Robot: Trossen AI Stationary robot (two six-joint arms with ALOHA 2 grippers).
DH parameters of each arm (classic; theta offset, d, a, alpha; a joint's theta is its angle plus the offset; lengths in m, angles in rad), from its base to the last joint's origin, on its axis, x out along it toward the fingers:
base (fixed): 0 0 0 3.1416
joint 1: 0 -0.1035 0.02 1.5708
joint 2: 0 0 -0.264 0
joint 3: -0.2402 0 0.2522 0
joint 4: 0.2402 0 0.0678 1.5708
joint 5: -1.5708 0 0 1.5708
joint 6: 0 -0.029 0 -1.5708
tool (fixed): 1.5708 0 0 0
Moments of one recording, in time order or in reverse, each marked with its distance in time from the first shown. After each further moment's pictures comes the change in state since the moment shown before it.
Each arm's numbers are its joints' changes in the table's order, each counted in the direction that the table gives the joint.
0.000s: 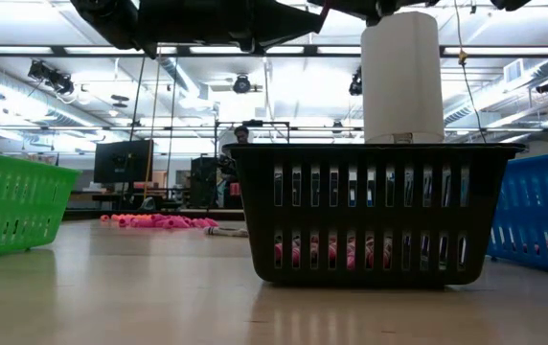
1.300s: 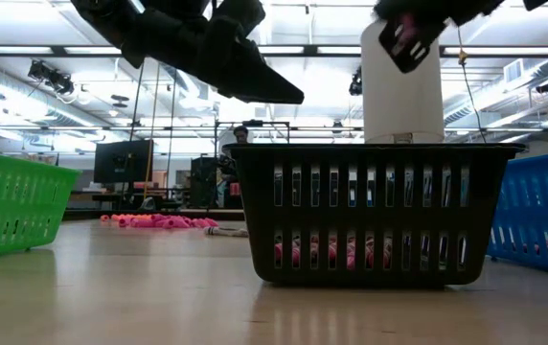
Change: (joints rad) left arm 0.000 -0.001 -0.001 0.369 0.055 0.107; right arm -0.095 -0.058 0.000 0.455 0.390 -0.589
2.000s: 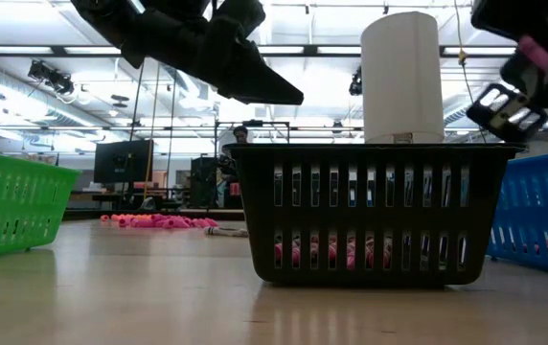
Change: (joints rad) left arm 0.000 0.000 0.000 0.005 0.001 0.017; right arm -0.213 0.001 0.234 -0.046 -0.007 -0.332
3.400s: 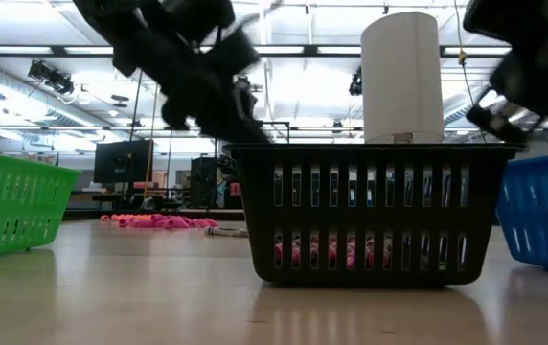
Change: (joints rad) left arm -0.029 0.016 0.000 0.260 -0.007 -0.087; right arm 0.019 -0.008 0.011 -0.042 0.005 -0.067
